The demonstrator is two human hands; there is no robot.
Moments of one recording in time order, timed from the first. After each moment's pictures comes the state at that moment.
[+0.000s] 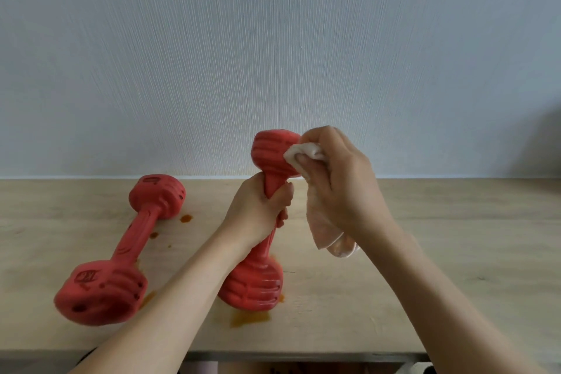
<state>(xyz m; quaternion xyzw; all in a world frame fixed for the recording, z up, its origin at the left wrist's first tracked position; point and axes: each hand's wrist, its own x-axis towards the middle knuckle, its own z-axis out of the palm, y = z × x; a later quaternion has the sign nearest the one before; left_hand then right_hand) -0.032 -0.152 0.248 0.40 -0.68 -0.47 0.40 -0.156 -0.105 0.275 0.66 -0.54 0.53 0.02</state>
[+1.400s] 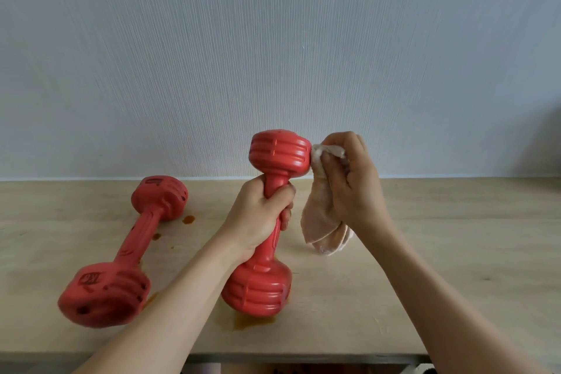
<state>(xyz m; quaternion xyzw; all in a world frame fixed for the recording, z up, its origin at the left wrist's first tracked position) -0.030 -0.152 0.246 0.35 -0.64 -0.55 0.41 -0.171 -0.123 0.254 0.58 -0.52 0.62 -0.06</state>
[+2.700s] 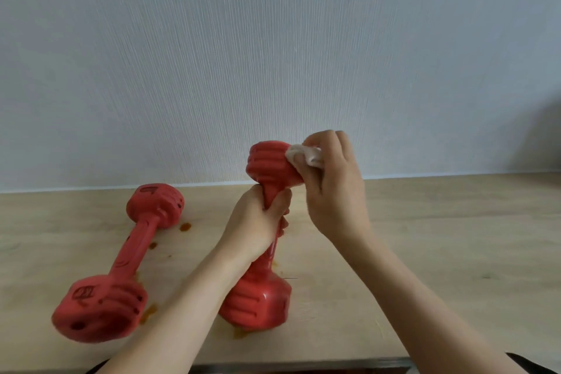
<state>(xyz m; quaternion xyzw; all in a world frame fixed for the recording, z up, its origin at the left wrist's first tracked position) -0.032 -0.152 0.241 0.44 -0.67 -0.45 0.39 -0.146 -0.122 0.259 0.58 -0.56 0.58 0.07</state>
